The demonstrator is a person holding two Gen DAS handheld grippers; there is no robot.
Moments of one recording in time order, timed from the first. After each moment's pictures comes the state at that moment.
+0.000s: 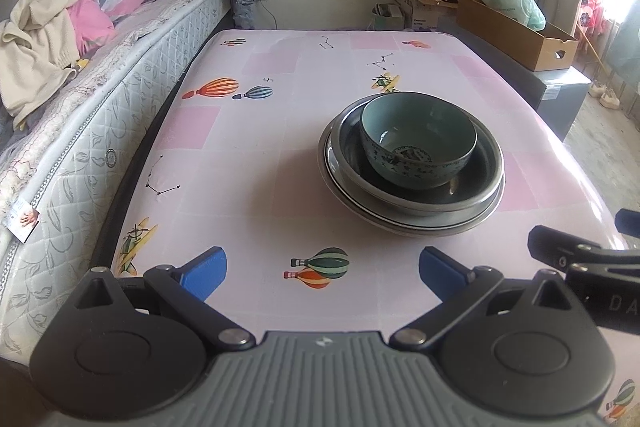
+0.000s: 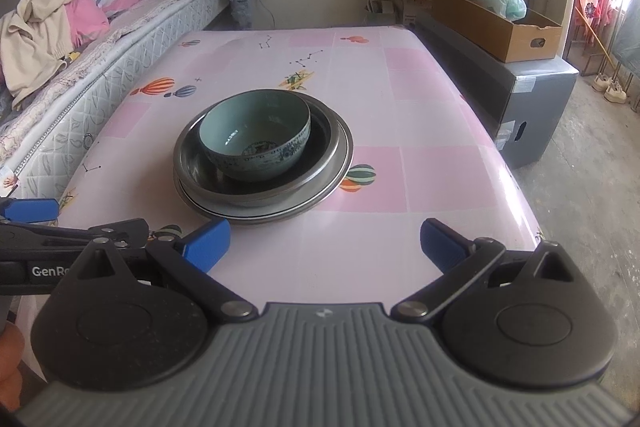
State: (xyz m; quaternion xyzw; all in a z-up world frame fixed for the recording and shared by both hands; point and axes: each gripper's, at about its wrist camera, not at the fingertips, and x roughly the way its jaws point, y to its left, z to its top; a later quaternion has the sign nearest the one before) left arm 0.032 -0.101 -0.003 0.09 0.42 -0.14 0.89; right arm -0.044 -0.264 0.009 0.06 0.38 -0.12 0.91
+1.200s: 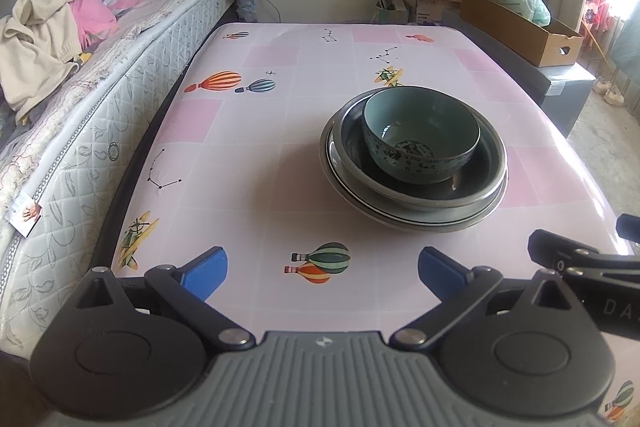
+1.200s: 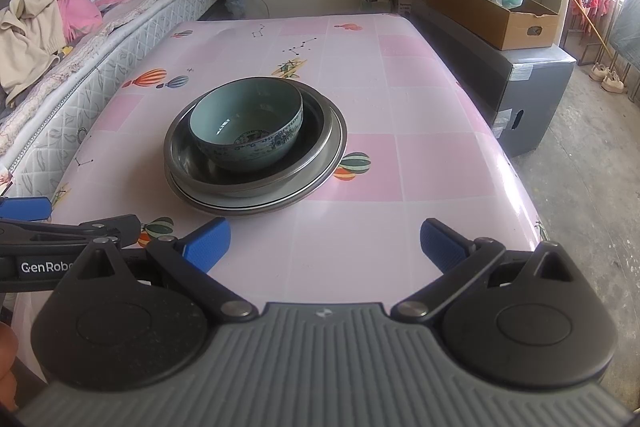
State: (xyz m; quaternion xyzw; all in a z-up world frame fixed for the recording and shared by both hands) left arm 0.034 -0.102 -0.004 0.09 0.43 -0.13 0.89; right arm -0.040 -0.271 0.000 0.07 0.39 -0.12 0.91
